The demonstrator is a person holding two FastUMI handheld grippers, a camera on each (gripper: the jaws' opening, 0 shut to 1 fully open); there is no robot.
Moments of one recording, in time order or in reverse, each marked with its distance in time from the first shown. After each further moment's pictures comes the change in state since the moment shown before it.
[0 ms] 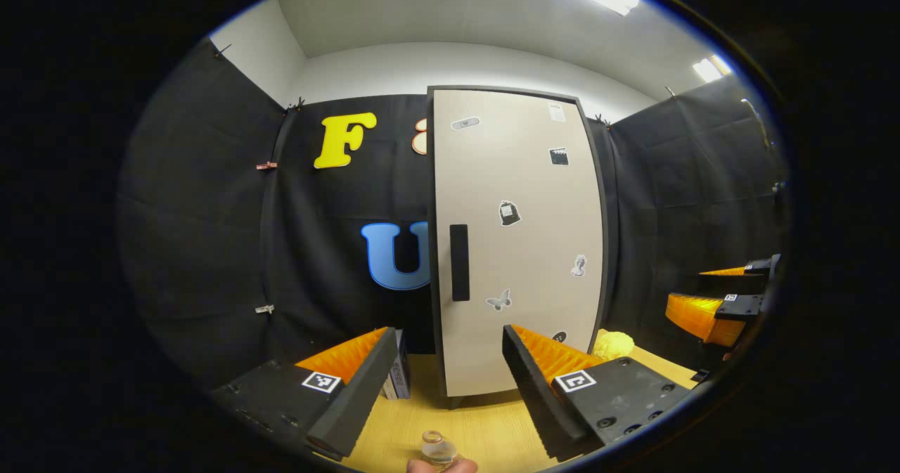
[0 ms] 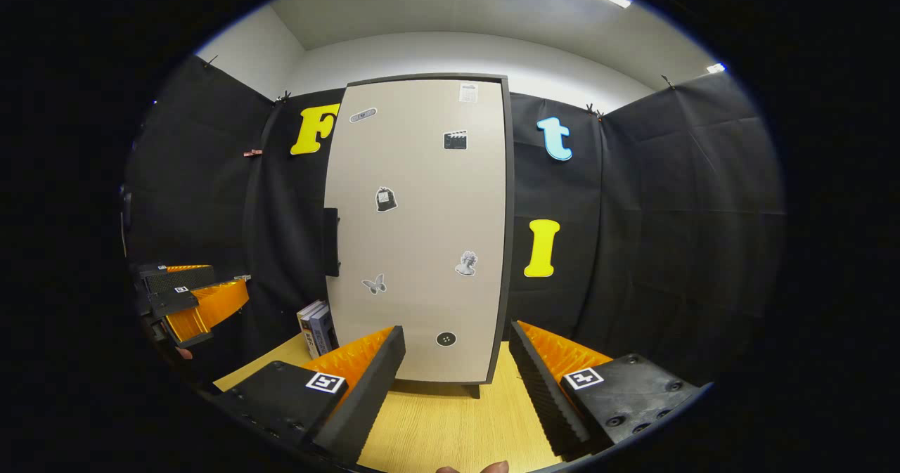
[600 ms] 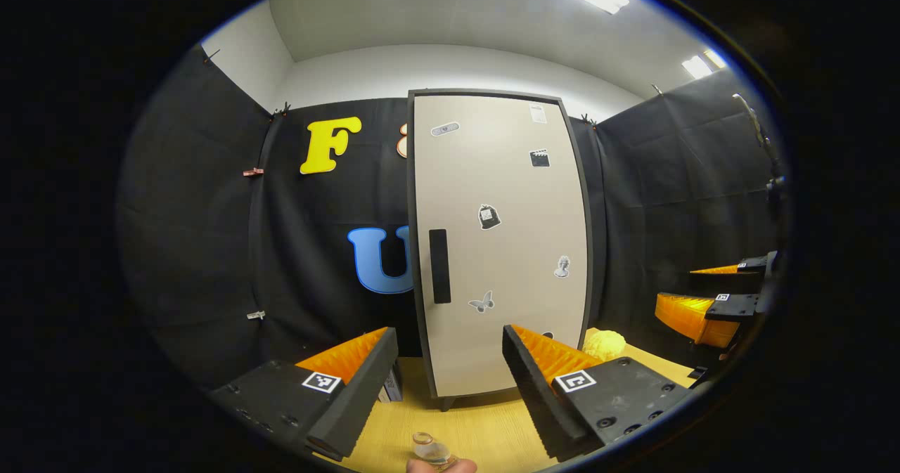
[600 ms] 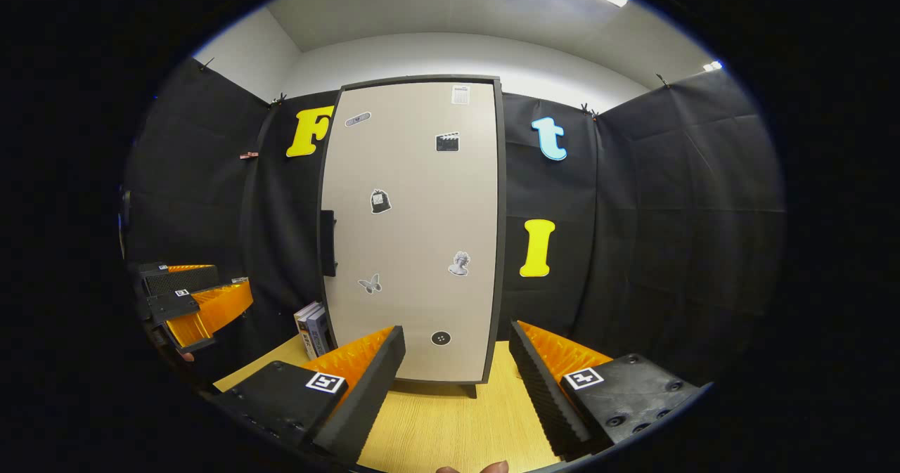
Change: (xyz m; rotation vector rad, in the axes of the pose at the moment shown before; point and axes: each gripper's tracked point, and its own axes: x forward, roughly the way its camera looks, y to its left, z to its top) left arm -0.002 -0.019 0.004 0.015 -0.008 -0.038; right arm -0.005 -0.007 0.001 0.008 -0.003 -0.009
